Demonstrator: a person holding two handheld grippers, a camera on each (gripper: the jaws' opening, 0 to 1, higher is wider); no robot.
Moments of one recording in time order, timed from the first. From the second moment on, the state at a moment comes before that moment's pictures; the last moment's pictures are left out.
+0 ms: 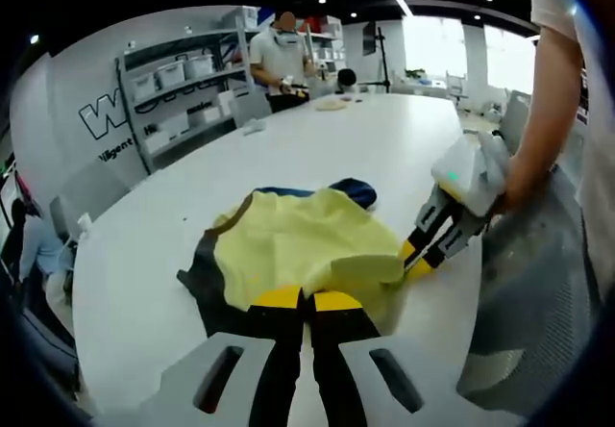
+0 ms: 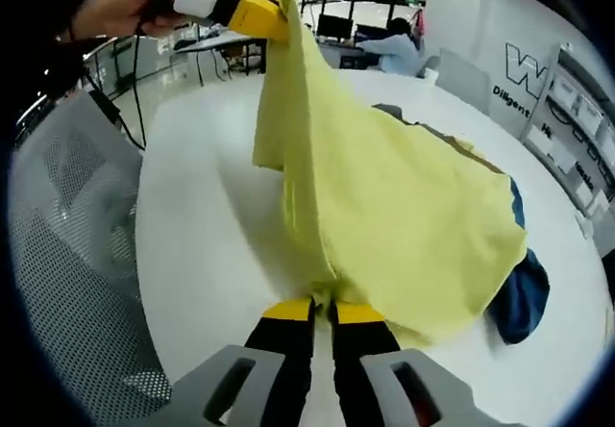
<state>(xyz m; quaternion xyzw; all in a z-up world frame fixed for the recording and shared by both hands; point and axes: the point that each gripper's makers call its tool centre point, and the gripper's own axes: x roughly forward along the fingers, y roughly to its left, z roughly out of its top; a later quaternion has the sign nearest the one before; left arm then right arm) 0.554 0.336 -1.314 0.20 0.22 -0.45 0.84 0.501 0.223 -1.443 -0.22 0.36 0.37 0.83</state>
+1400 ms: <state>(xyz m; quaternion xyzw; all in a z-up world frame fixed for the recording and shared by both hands) 0.463 0.325 -1.414 0.19 0.34 -0.52 0.76 0.499 0.067 -1.427 -0.19 0.37 0.25 0.88</state>
